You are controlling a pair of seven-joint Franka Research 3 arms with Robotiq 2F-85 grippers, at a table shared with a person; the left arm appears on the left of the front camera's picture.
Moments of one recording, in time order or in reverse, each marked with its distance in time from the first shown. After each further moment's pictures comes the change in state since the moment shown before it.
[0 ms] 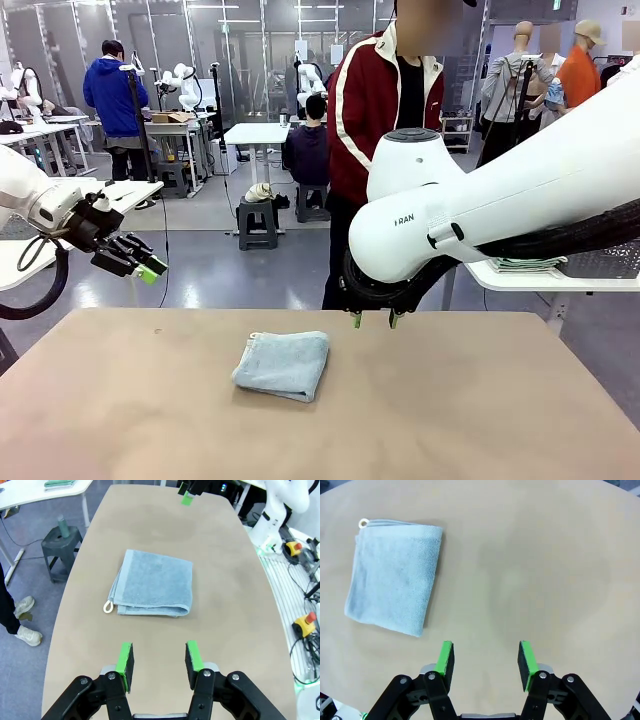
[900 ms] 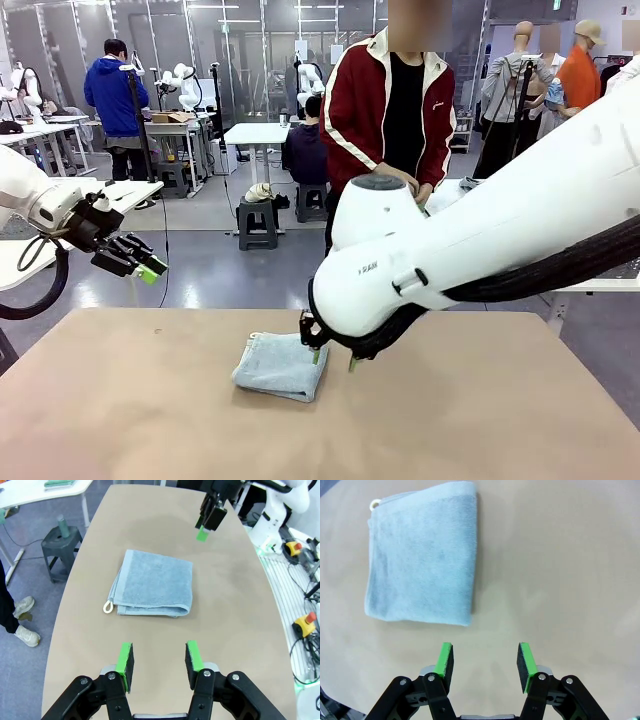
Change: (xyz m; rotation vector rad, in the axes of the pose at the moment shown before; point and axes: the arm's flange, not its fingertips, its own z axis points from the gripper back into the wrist) left arm 0.000 0.000 0.000 0.000 0.000 0.000; right arm -0.051 0.061 -0.052 0.101 0.050 -0.221
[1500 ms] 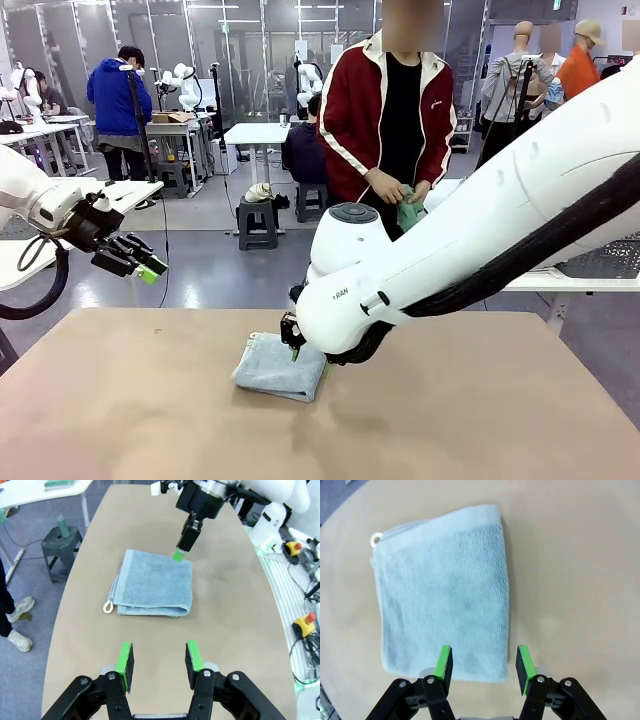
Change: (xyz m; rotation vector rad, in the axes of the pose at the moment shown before) left arm 0.000 0.000 0.000 0.000 0.000 0.000; right arm 0.031 0.029 -0.052 0.043 -0.039 -0.113
